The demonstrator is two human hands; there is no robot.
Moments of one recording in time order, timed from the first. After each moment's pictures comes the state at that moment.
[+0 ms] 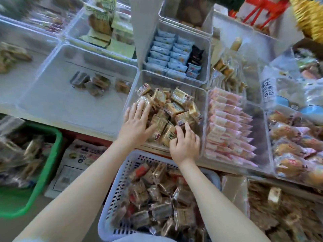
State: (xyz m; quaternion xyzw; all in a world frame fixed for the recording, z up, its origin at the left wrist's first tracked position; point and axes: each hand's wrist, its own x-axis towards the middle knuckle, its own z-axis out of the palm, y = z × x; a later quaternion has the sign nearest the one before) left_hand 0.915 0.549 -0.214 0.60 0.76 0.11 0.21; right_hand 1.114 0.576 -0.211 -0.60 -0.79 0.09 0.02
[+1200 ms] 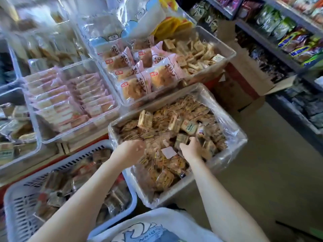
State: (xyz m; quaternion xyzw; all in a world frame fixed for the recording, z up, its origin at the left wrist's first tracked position) left_hand 1.414 0.487 -0.170 0.78 0.53 -0.11 0.32; right_hand 1.643 0.424 -0.229 -0.87 -0.25 0.38 0.19
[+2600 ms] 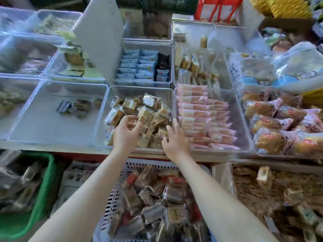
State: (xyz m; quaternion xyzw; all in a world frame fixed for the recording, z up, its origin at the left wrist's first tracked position) left_hand 1.015 0.545 -0.148 0.36 0.76 0.43 0.33; right_hand 1.198 0.599 -0.201 -0.58 -0.78 0.24 0.05
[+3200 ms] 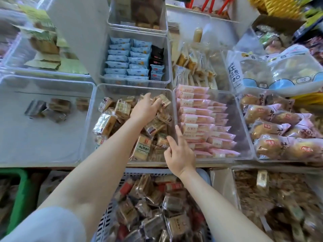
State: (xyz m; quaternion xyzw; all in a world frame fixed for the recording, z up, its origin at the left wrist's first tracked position) left_hand 1.009 0.706 -0.172 0.51 0.75 0.23 0.36; right_hand 1.192 0.598 -0.217 -0.60 -0.79 0.12 0.04
